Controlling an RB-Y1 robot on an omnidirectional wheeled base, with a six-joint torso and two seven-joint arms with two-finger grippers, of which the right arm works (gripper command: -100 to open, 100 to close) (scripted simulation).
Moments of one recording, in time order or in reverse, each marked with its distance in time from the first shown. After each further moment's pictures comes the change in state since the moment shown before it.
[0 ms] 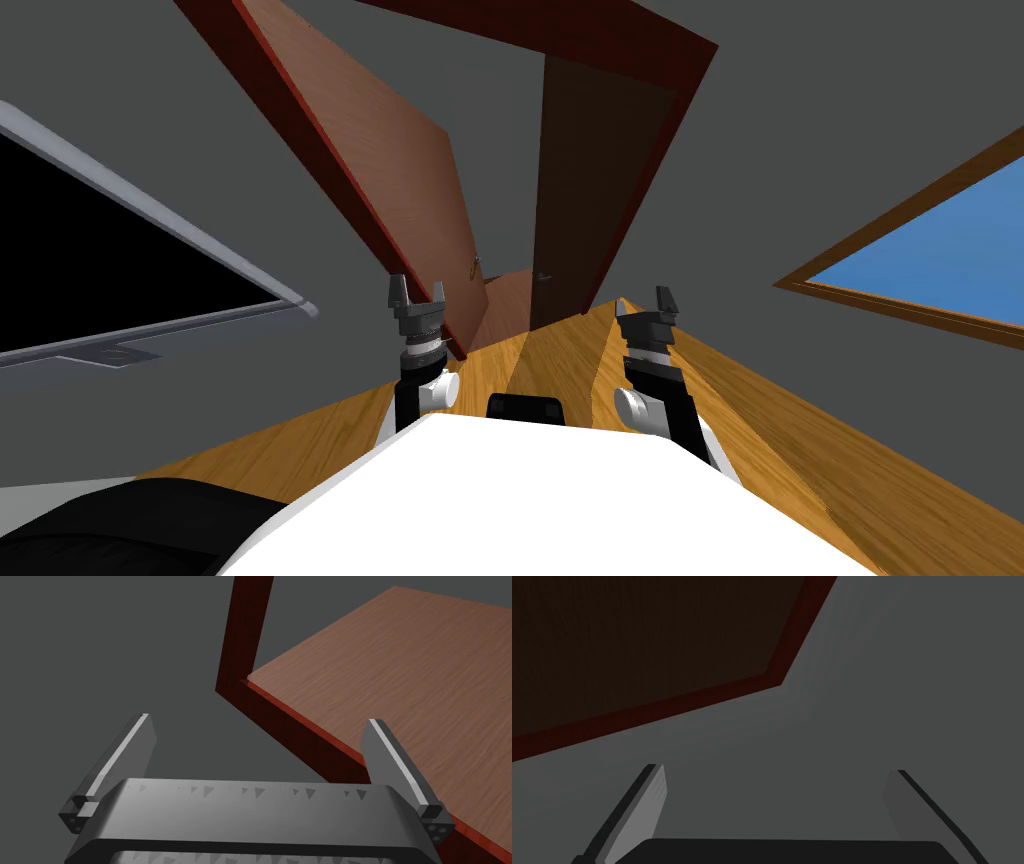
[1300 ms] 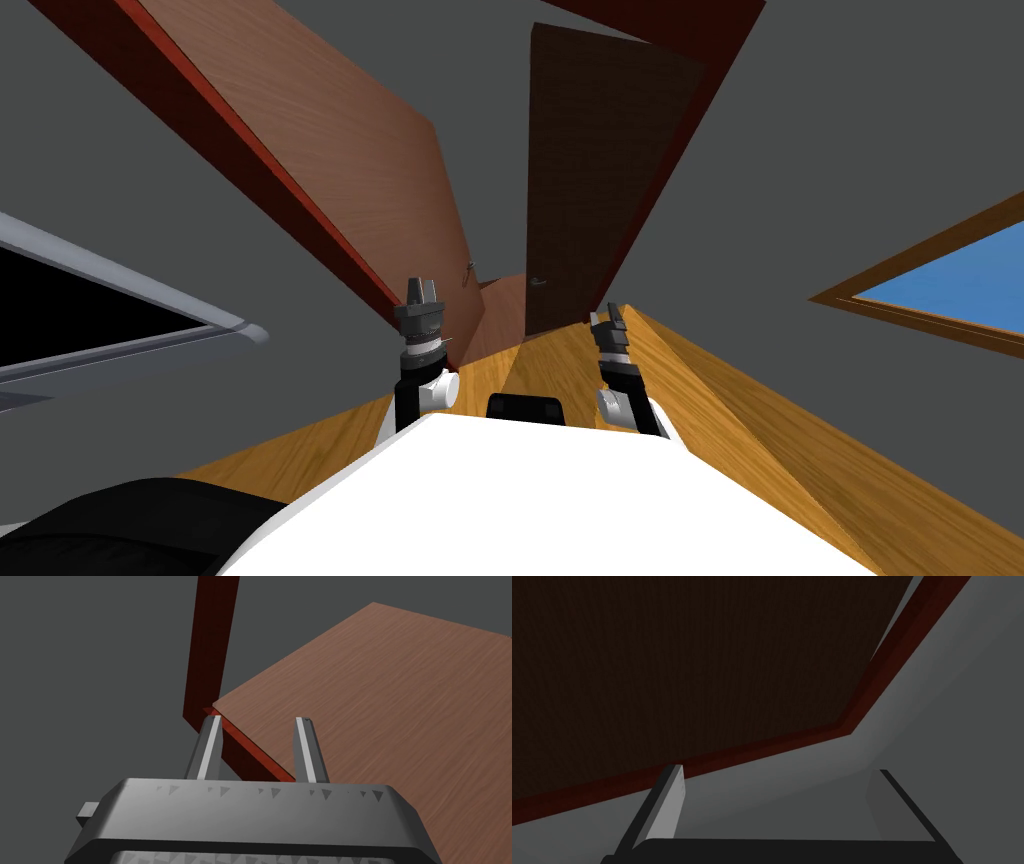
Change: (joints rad) arm -0.071 -0.057 0.077 0.286 0.066 -0.092 -0.018
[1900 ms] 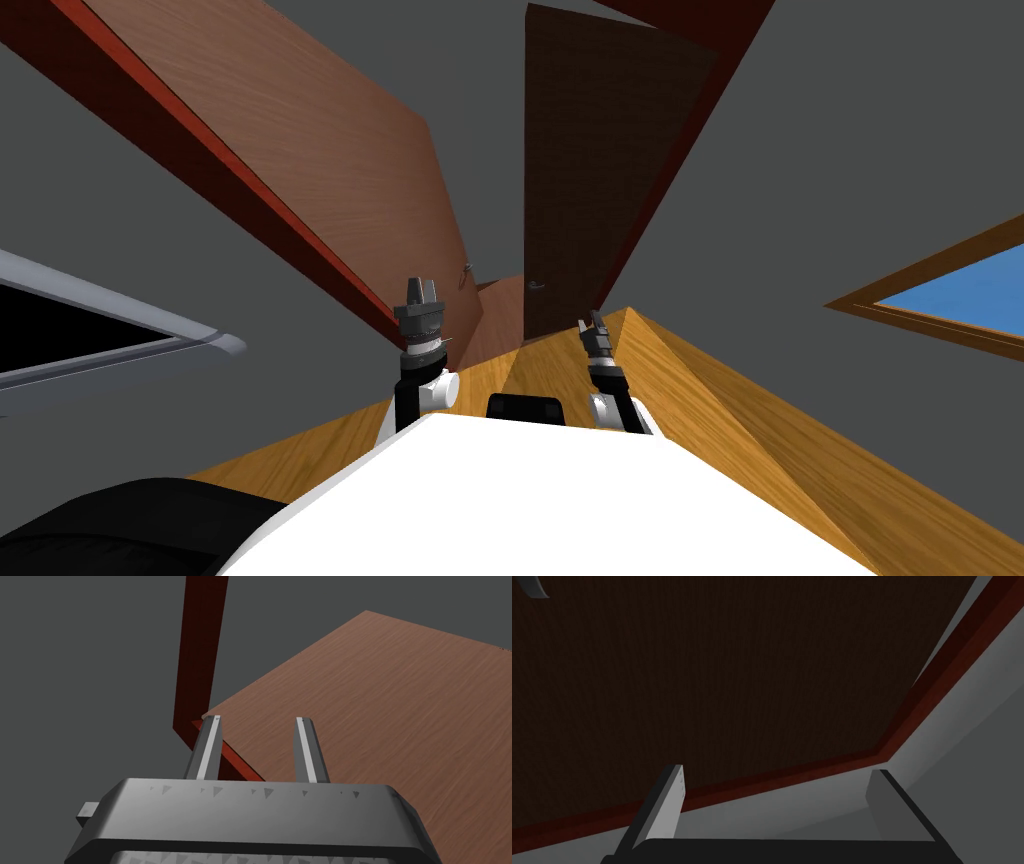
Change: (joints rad) arm -0.031 -0.016 0.048 0.155 0.039 -0.056 -0.007
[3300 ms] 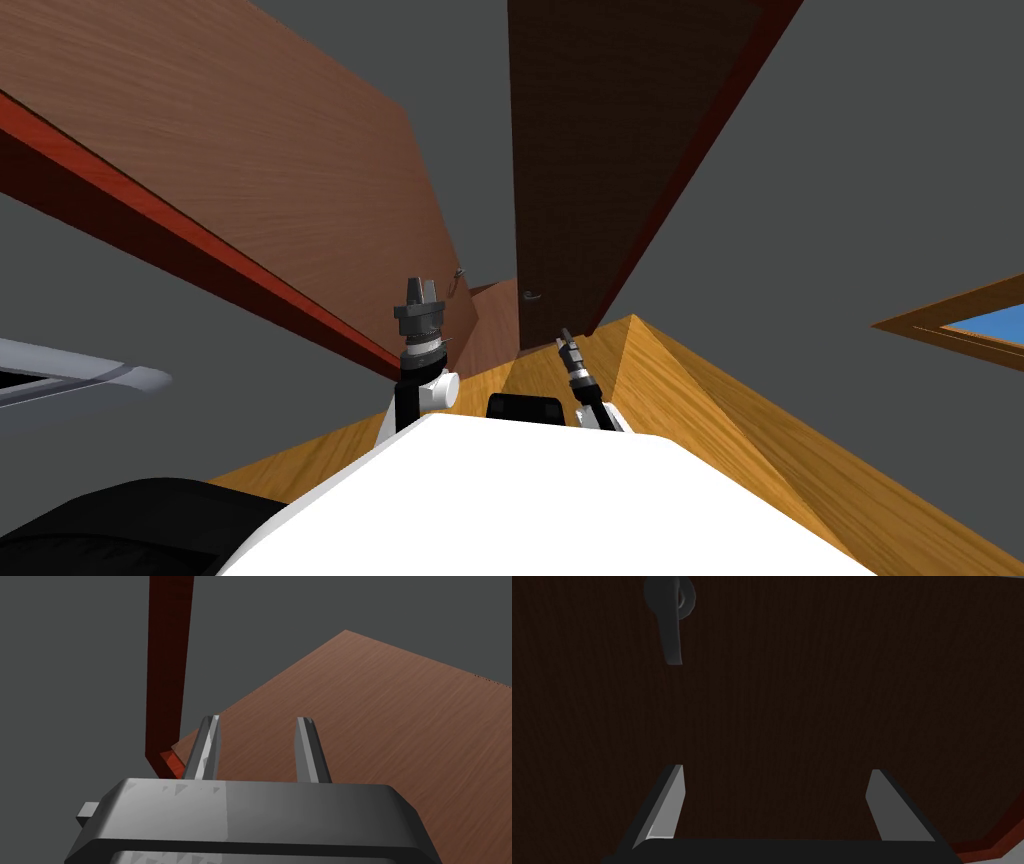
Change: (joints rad) arm -0.096 -0.026 0.113 0.394 0.095 -0.131 -0.020
